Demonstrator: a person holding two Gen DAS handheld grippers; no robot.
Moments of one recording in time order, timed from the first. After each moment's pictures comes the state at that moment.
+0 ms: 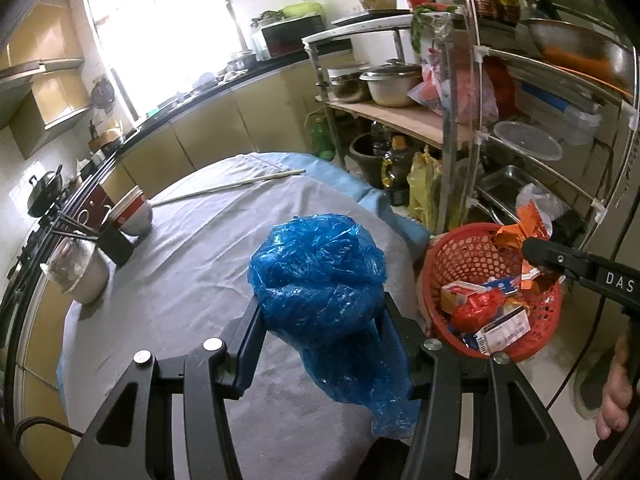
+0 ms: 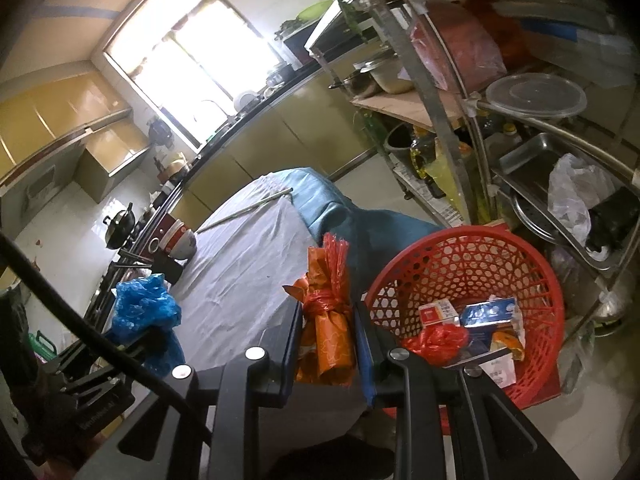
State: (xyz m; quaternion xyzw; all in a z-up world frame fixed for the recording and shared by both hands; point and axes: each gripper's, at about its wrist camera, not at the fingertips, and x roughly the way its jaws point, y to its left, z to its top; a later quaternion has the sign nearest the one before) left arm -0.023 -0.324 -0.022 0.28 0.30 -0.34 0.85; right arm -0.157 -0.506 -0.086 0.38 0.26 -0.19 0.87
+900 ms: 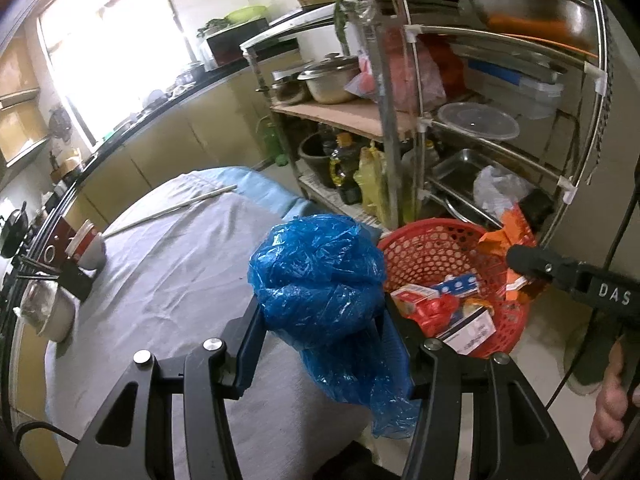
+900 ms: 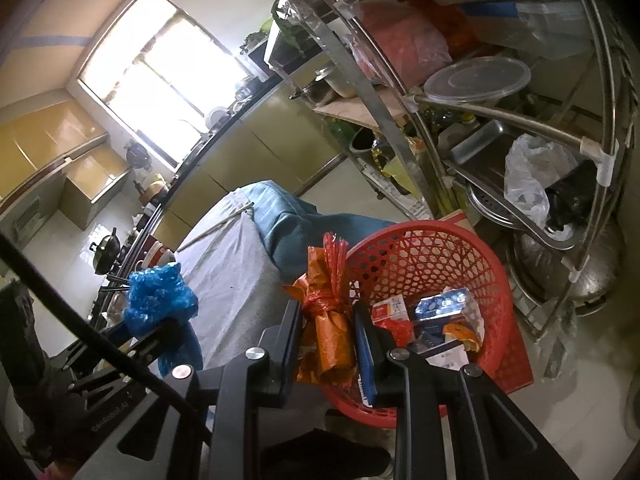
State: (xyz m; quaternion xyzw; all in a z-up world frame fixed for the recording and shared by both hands) left arm -0.060 -0.391 -0.041 0.31 0.30 -0.40 0.81; right arm -0.206 -0.536 -0.105 0.41 0.25 -0.23 0.85
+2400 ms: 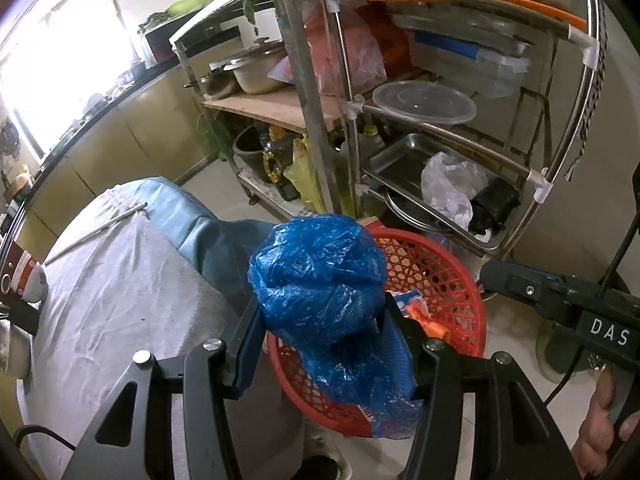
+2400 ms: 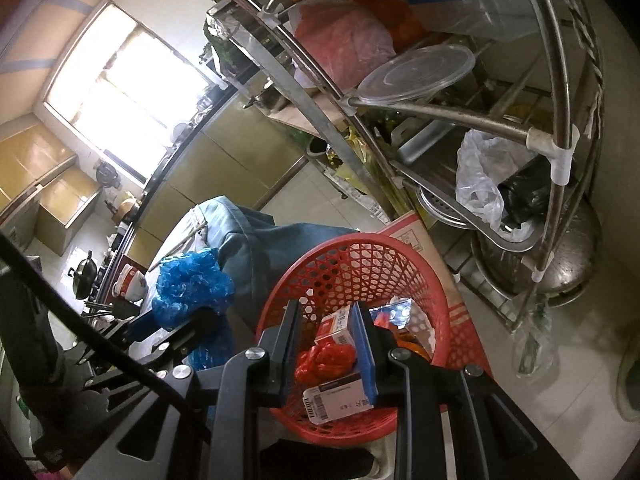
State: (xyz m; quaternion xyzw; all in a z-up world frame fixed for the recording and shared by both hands) left arm -0.082 -0.479 -0.077 0.33 0.33 -0.47 0.75; right arm -0.234 -0.585 -0.124 0.44 0.26 -0.27 0.81
